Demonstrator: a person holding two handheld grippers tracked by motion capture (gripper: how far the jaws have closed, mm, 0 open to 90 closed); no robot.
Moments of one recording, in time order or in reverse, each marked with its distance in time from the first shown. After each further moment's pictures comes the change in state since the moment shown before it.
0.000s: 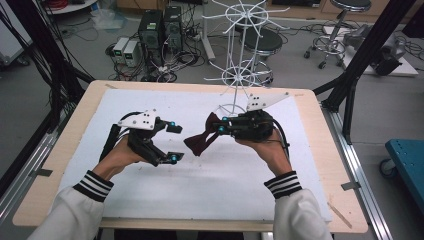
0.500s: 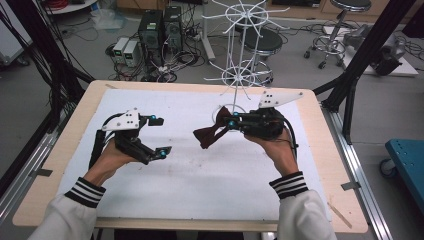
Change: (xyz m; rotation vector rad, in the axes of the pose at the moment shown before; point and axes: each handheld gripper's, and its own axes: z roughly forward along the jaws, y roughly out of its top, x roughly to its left) left arm 0.001 -0.022 -0.032 -0.077 0.189 0.005; right arm -0.006 -0.003 -0.022 -0.045 -0.095 0.018
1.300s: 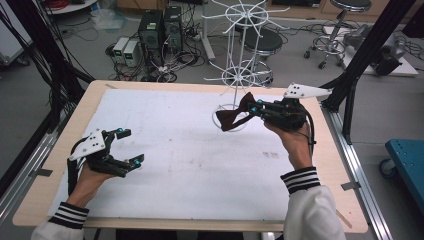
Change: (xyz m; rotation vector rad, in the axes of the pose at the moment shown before) left arm -0.003 -0.075 -0.063 -0.132 0.225 -0.032; right arm -0.026 0.001 -0.042 -0.067 -0.198 0.043
